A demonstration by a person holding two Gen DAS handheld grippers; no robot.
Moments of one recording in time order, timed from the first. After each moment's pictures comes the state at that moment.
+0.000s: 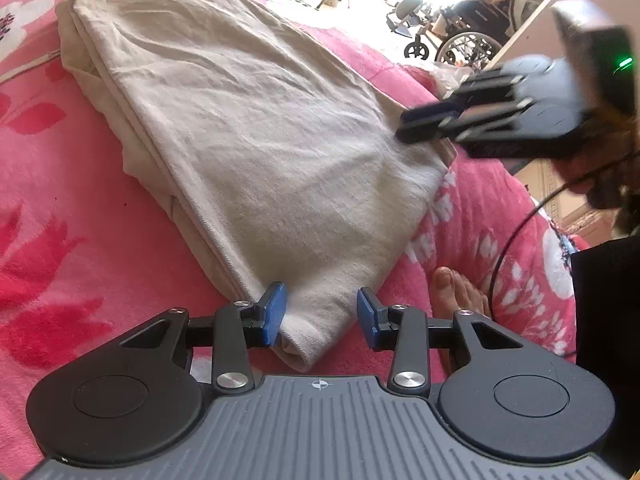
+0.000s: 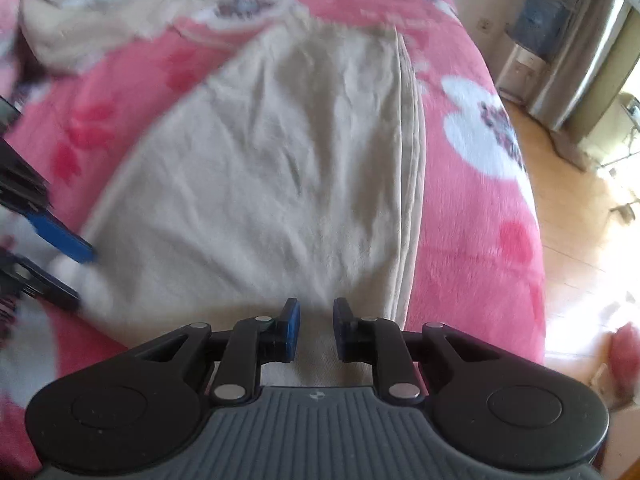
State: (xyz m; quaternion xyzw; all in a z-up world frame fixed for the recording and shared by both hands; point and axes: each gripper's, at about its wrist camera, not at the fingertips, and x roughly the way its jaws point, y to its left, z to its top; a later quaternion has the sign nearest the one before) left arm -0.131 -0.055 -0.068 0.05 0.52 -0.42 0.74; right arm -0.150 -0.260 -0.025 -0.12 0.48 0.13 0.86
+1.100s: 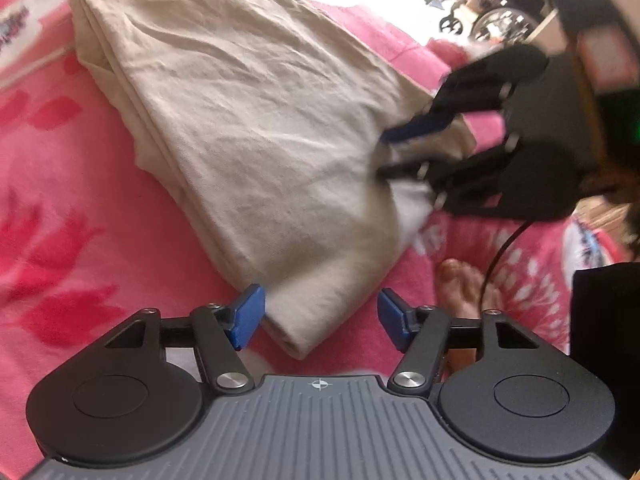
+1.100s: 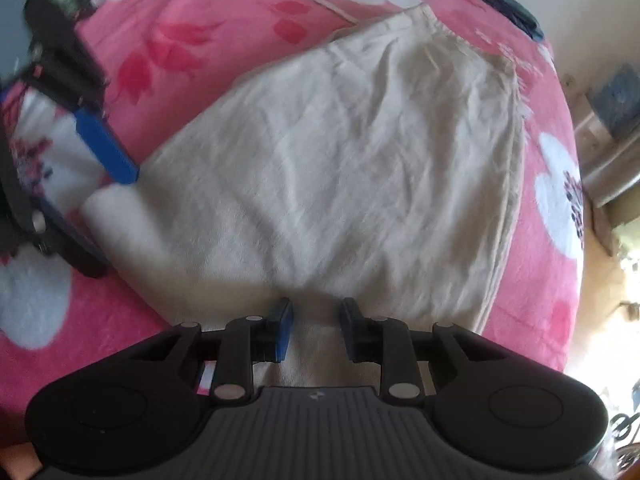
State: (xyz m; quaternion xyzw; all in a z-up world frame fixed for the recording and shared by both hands) left arm -0.135 -0.074 -0.048 0.11 0.56 -0.35 0.74; right arm -0.141 -0.202 -0.042 -0.26 0.50 0.21 0.80
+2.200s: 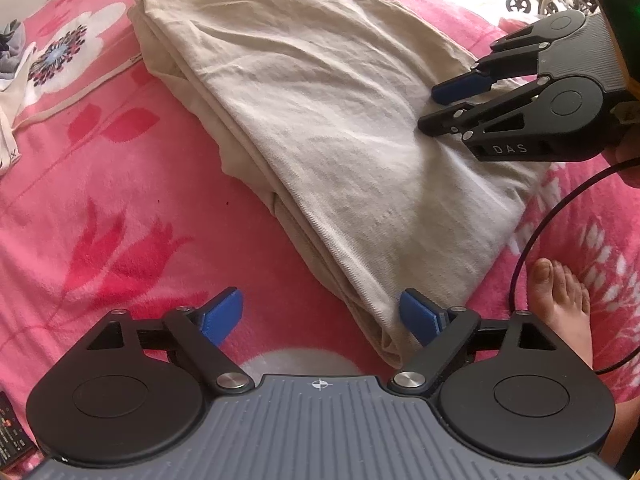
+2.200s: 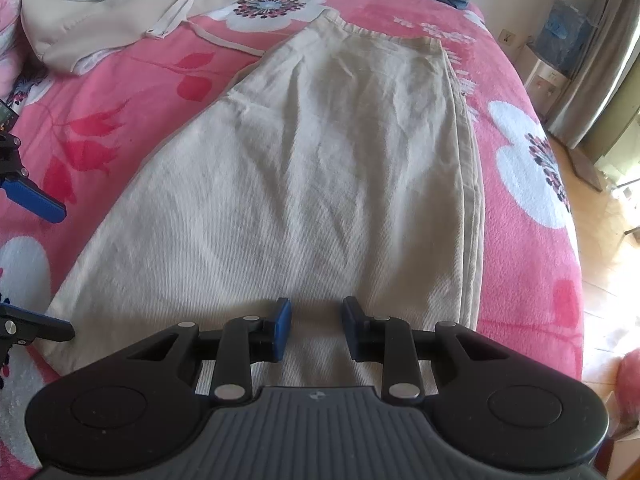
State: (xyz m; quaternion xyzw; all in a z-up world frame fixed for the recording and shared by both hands) left arm -0.124 -0.073 -0.055 0.18 0.55 -0.26 0.77; right arm -0.097 -0.219 -0.058 -0.14 0.48 0.14 0.85
